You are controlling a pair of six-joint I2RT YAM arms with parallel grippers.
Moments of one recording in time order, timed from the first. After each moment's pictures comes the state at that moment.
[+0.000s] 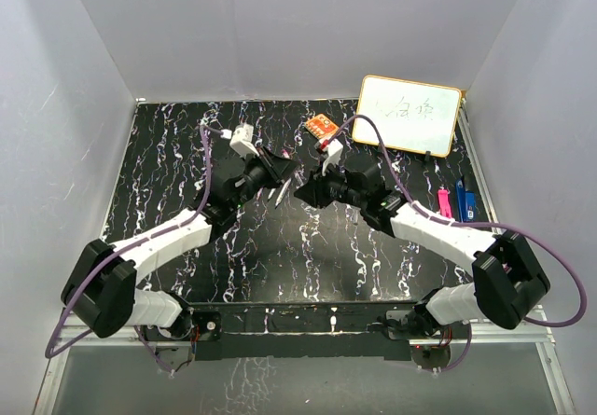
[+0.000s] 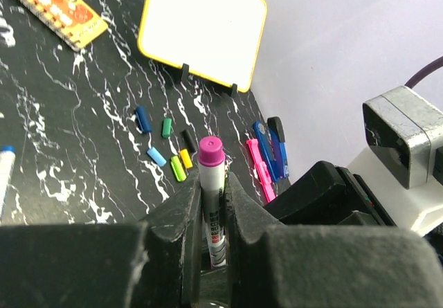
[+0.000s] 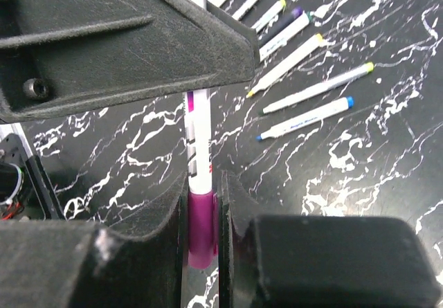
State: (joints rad) left arm -0.63 1.33 0.74 0.48 0.01 -0.81; right arm 0.65 1.35 0.82 0.16 -0.32 0.24
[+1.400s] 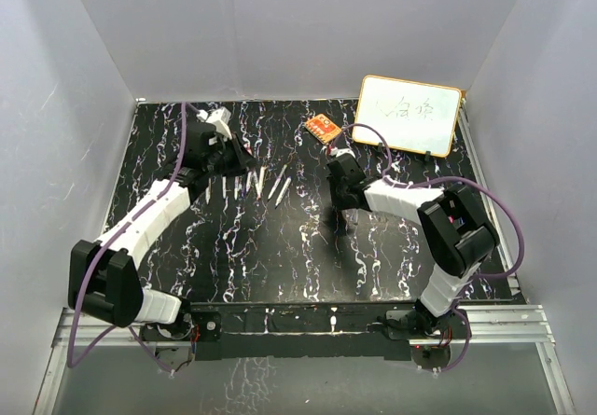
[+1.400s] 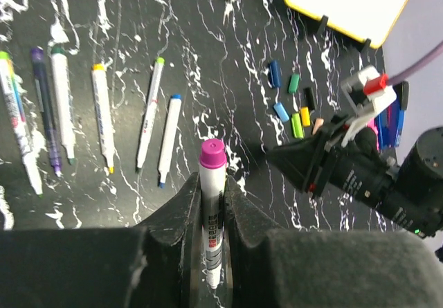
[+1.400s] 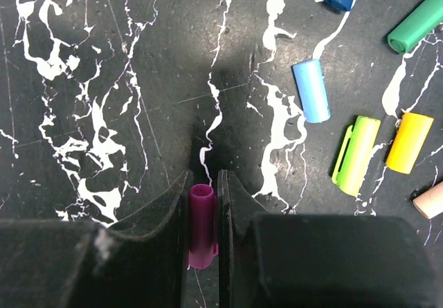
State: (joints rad) left arm -0.32 1.37 1.03 -0.20 0.27 -0.54; right arm 0.56 1.72 0.99 -0.22 0.15 0.34
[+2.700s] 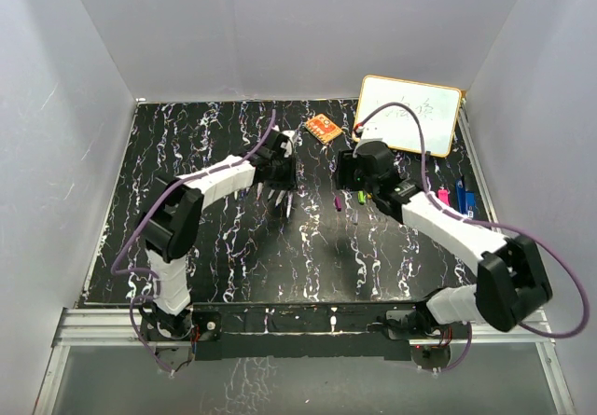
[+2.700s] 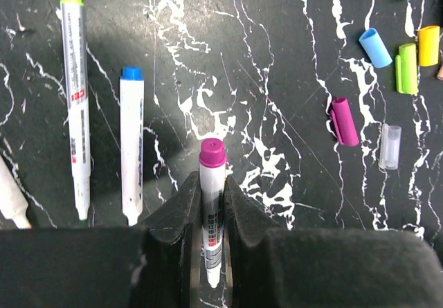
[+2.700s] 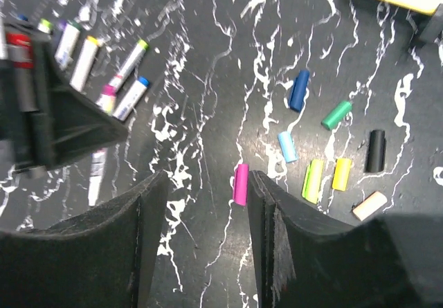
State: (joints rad) left arm -0.58 1.90 1.32 -0.35 0.14 -0.42; right arm 0.52 1.37 0.92 -0.13 0.14 0.33
